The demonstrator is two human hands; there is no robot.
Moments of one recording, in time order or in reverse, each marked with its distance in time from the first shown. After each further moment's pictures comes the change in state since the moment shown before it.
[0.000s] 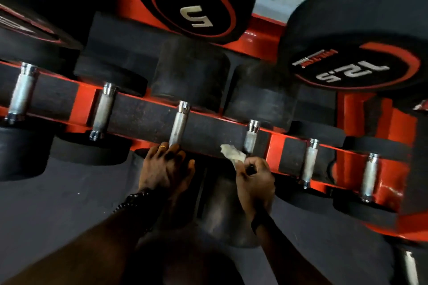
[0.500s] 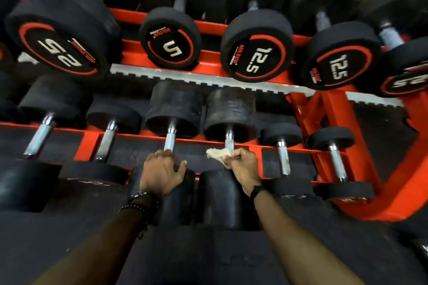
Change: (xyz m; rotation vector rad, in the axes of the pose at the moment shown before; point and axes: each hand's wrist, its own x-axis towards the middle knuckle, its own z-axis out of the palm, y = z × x) left_hand -0.017 0.010 0.004 -0.003 0.138 -0.017; right_hand 0.004 0.011 -0.016 0.471 -0.233 0.033
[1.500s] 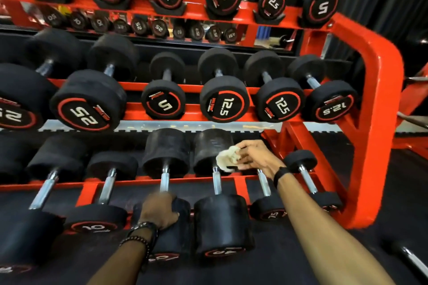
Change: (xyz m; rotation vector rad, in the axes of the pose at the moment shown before) left_hand -0.023 0.003 -0.043 0.079 -0.302 0.018; right_hand -0.053 -0.135 -0.115 -0.013 -0.191 -0.048
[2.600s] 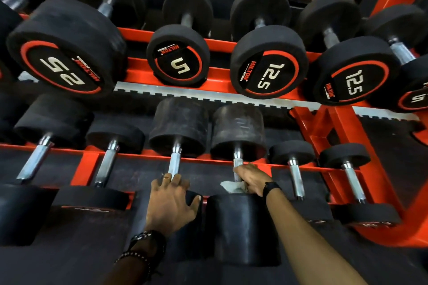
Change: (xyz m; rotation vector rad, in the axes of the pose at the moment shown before) left_hand 0.034 -0.001 0.052 0.120 0.376 0.040; right_hand 0.118 0.117 0.099 -0.086 -0.100 0.362
